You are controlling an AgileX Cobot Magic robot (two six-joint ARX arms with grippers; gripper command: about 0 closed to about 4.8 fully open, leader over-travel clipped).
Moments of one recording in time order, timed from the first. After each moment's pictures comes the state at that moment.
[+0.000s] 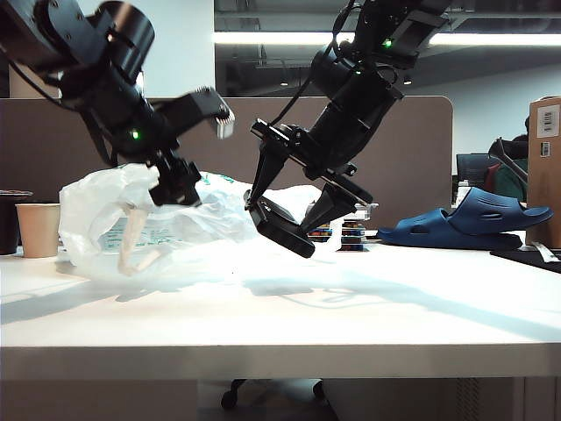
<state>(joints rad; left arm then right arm) -0.34 1.77 1.13 0.17 -0.01 0.91 0.48 2.10 1.73 -0.57 -0.41 0.34</state>
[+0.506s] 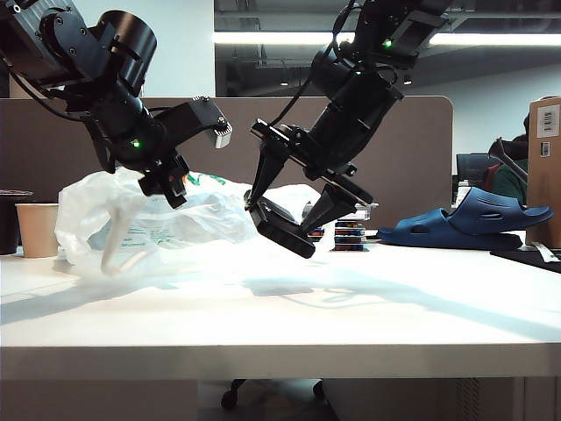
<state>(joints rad) -0.34 1.79 1.13 0.23 -0.11 0.91 0.48 2.10 1.73 -0.57 -0.41 0.34</state>
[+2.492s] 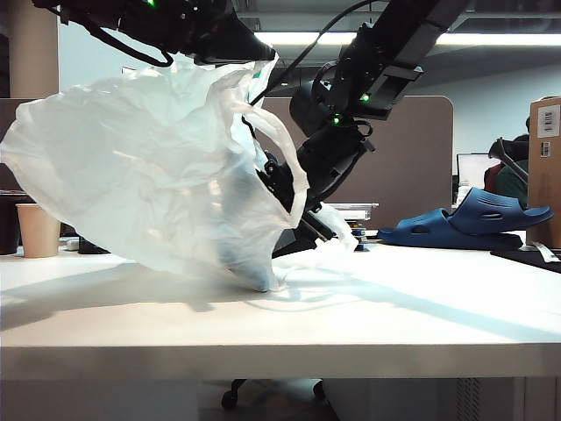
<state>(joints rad) -0.41 1.55 1.13 0.30 0.64 0.32 0.51 2.22 1.73 -0.35 -0.54 0.35</state>
